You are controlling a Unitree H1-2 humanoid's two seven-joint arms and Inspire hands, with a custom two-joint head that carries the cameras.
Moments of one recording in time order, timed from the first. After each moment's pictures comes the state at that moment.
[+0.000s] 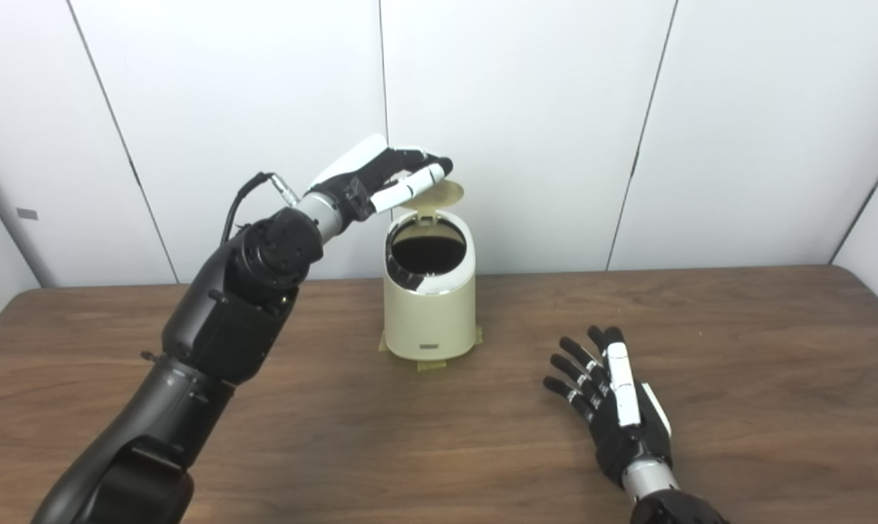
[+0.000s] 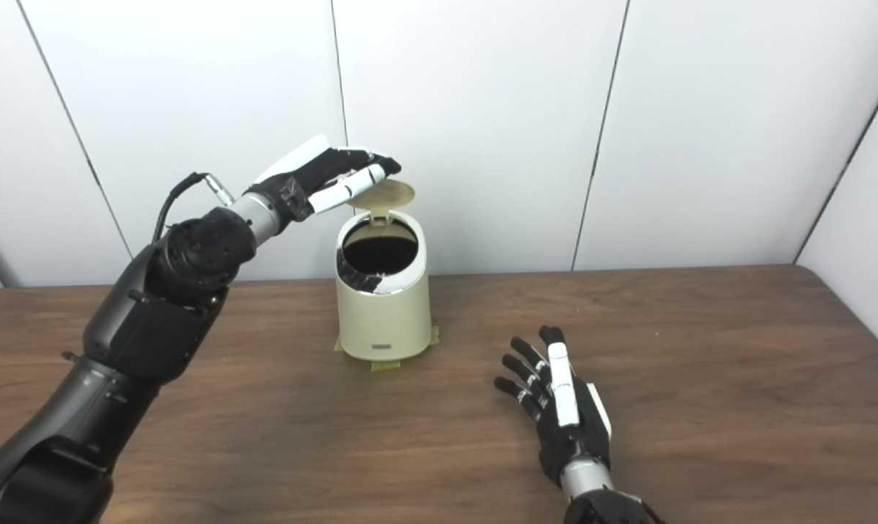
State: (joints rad) left arm -0.95 0.29 -0.34 0.30 0.36 0.26 -0.39; right arm -0.10 0.11 -0.13 -0.18 0.23 0.42 -0.06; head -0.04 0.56
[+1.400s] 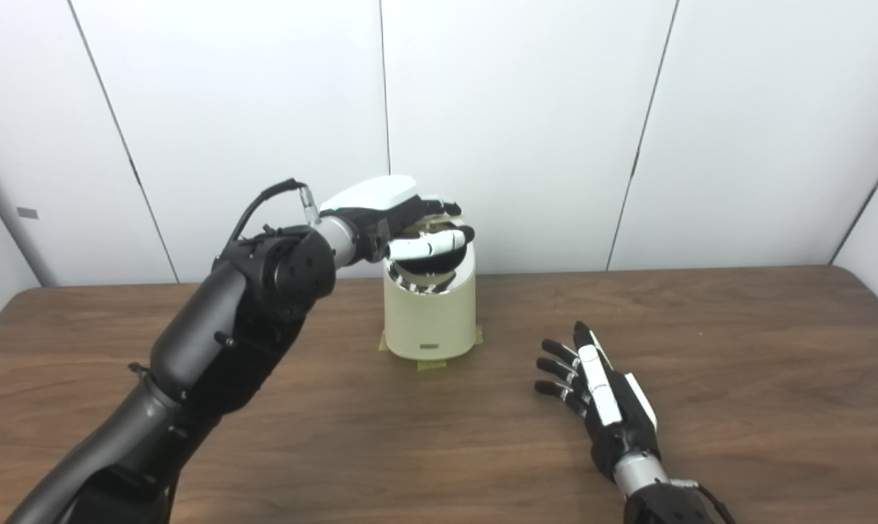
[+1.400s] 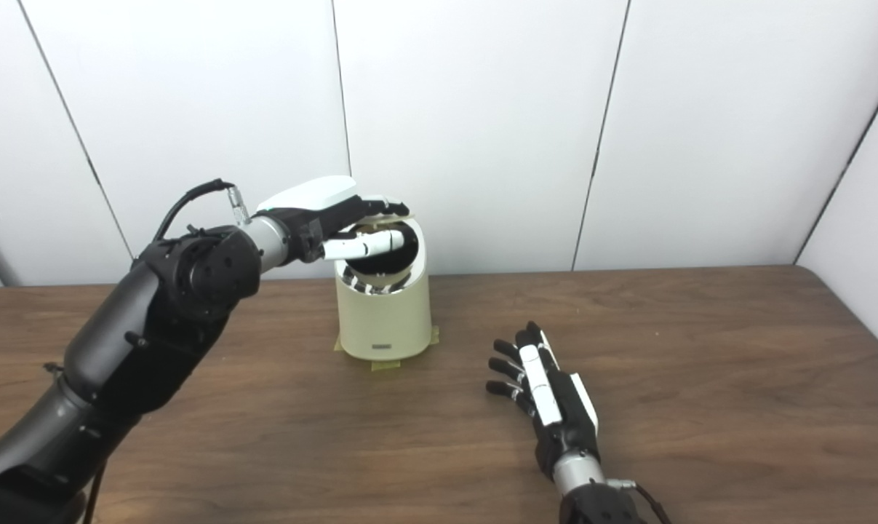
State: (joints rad) left arm -0.90 0.35 -0.48 -0.04 0.67 0.46 -0.72; right arm -0.12 0.02 -0.02 -0.11 0.08 0.34 -0.04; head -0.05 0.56
